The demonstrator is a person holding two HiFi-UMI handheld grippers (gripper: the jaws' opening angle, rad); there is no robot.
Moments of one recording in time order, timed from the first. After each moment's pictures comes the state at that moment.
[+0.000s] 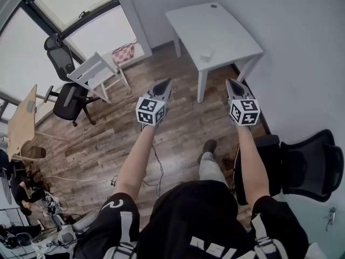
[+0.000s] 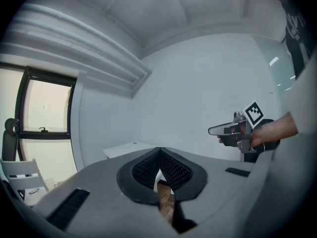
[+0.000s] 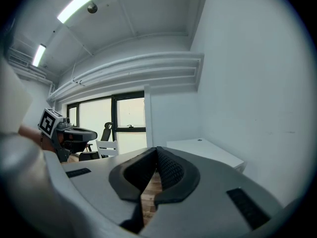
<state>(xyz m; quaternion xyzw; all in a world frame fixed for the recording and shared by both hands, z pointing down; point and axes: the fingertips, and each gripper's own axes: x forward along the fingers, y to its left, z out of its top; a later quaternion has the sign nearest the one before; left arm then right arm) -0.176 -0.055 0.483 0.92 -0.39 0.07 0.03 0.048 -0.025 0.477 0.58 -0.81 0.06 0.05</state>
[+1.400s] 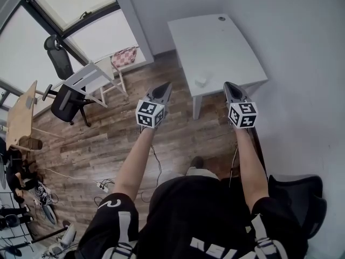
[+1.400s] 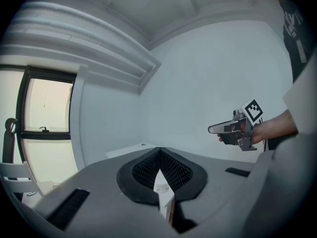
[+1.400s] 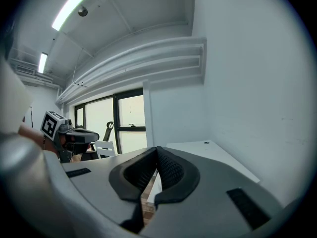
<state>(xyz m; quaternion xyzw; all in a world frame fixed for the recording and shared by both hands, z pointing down) -0.089 -0.228 0.494 0.89 -0.44 0.08 0.04 0.134 -0.225 0.485 0.52 -0.85 0.07 0.06</state>
